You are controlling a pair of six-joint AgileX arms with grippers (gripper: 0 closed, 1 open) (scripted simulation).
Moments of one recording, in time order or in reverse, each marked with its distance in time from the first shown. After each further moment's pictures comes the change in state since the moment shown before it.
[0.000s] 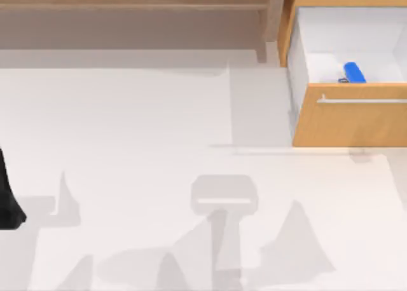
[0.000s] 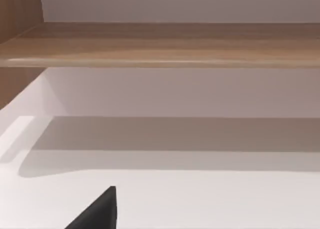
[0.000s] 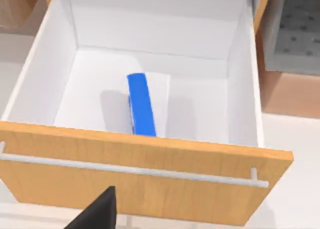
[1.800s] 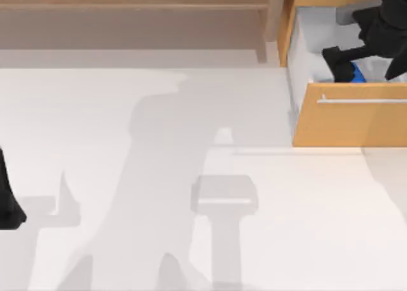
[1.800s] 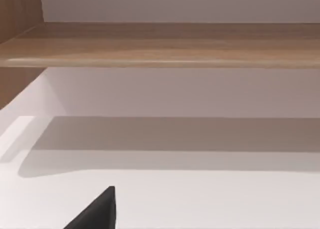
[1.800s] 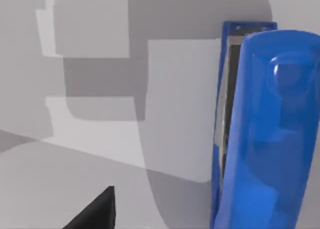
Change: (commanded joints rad) left arm 0.000 0.000 0.000 0.000 0.000 0.000; right arm 0.074 1.496 1.281 -0.692 -0.007 -0.083
